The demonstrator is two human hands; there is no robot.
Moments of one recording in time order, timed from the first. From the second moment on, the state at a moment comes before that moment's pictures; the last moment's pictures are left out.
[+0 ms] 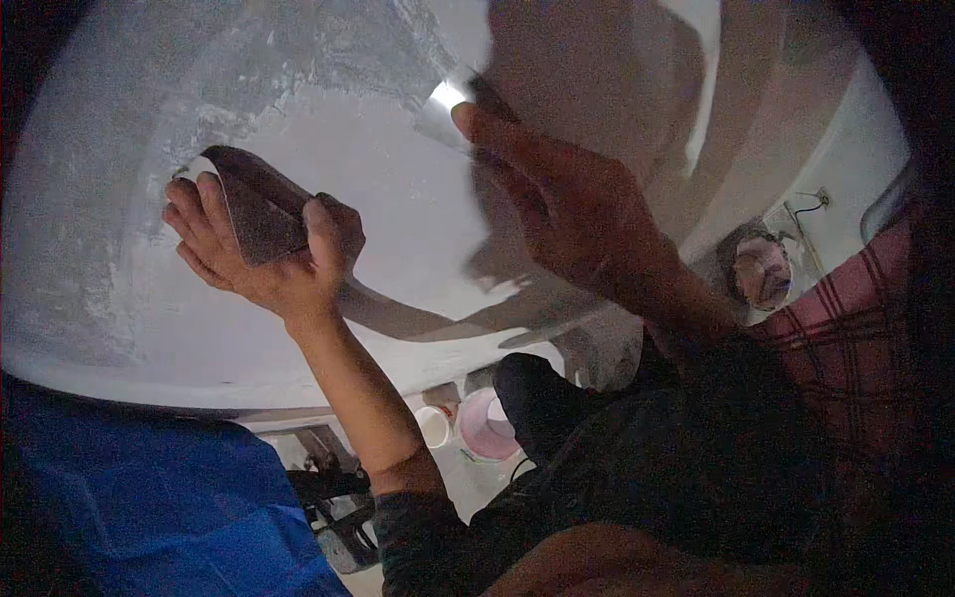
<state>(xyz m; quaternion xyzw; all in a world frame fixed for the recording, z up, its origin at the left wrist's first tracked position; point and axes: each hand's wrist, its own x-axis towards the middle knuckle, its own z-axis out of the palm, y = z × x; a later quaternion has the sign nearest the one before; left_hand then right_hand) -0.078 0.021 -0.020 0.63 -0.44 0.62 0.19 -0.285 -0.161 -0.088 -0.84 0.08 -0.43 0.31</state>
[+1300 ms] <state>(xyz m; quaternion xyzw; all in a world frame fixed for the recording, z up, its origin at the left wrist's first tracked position) -0.054 0.025 -0.016 0.61 -0.44 0.63 0.16 -0.295 -0.145 -0.036 -0.91 -0.07 -0.31 0.27</state>
